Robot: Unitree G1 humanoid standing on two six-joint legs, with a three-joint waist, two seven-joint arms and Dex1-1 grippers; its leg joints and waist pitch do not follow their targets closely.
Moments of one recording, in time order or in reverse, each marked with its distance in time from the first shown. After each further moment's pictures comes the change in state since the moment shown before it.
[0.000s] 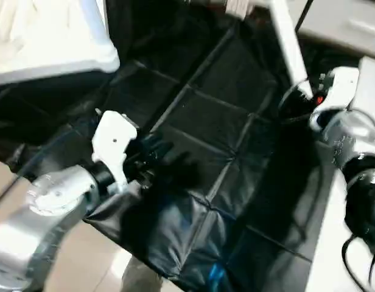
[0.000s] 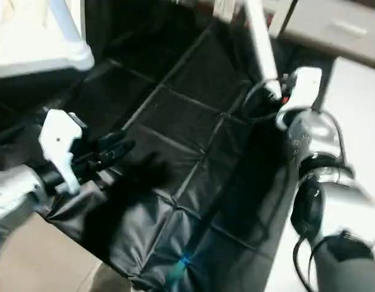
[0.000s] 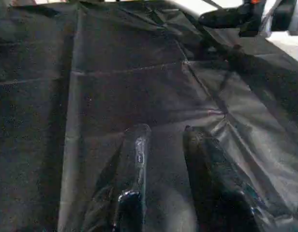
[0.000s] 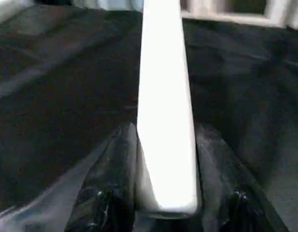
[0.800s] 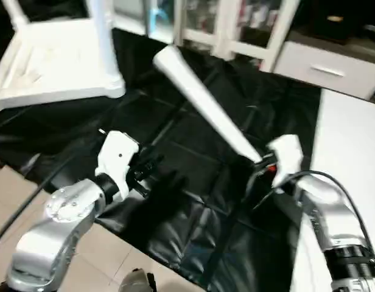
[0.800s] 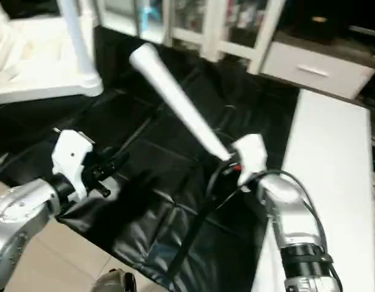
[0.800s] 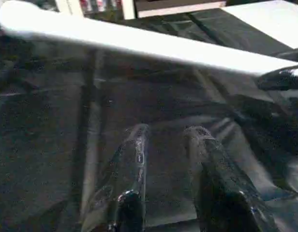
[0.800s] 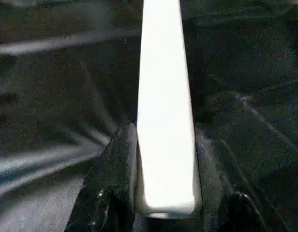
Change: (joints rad) left arm 0.030 -0.035 -0.048 0.172 0.110 -0.136 0.031; right arm 0.600 0.105 0.344 -0.912 -0.060 0.310 0.086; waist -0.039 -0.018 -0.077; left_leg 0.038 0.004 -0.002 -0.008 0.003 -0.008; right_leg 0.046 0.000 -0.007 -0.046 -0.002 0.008
